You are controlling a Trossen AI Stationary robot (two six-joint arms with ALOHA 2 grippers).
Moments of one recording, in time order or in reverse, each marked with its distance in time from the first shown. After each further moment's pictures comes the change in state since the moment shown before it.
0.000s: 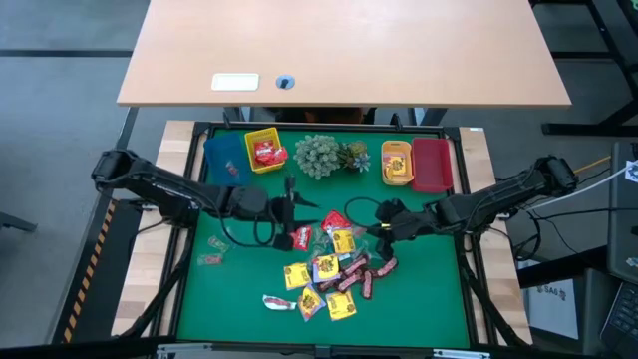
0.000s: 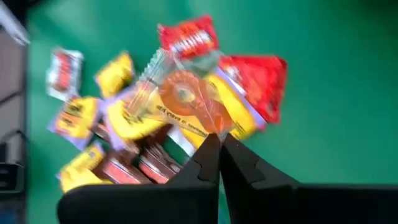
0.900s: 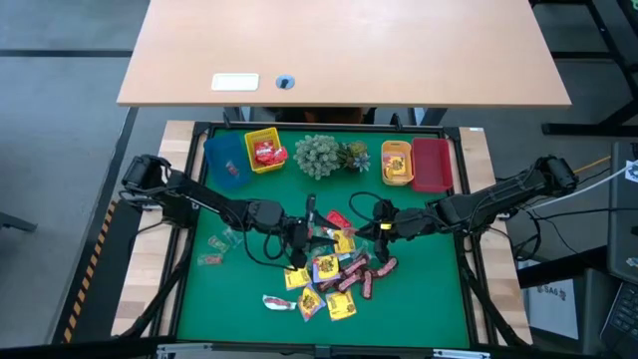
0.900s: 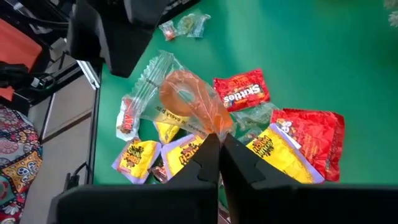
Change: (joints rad) left arm -0.022 0.282 0.000 0.464 0.150 0.256; right arm 0.000 0.000 0.001 0.235 -0.026 -0.030
